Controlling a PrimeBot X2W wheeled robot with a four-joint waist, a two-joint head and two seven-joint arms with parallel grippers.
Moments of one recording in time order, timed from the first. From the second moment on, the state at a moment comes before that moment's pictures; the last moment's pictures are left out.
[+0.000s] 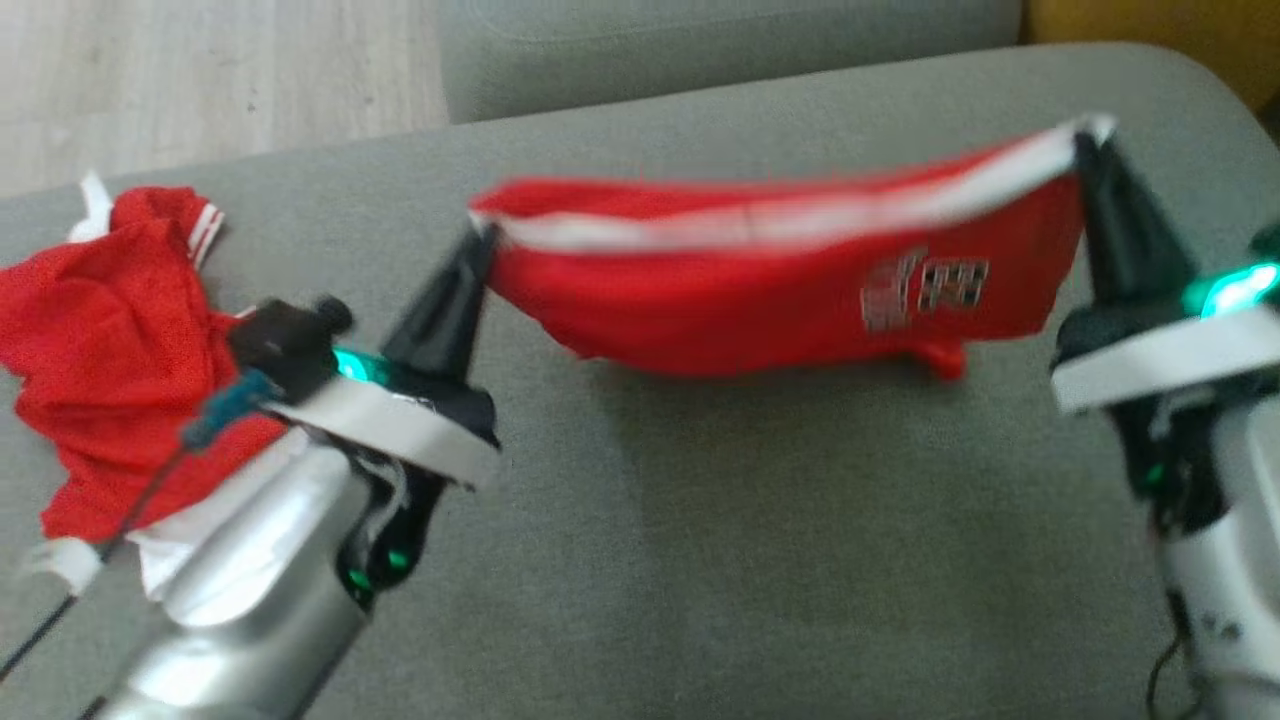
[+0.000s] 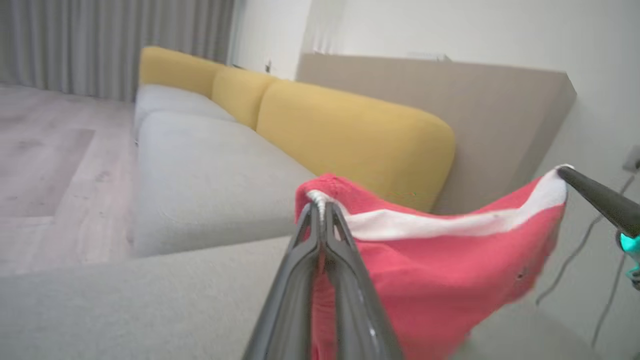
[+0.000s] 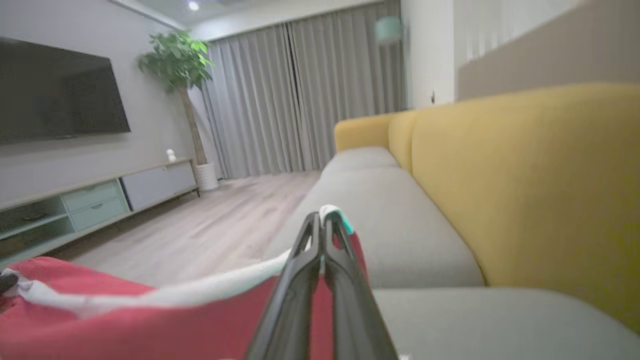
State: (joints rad) left arm -0.55 0.36 -0.76 0.25 -0.86 -0.03 -0.19; right arm -0.33 -0.26 0.14 0.10 0.44 0.13 -0.04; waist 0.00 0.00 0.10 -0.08
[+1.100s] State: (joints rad) left arm -0.58 0.56 -0.53 -0.31 -0.96 0.28 -0.01; right arm -0.47 -0.33 0.10 -0.15 0.42 0.13 0.15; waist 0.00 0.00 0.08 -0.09
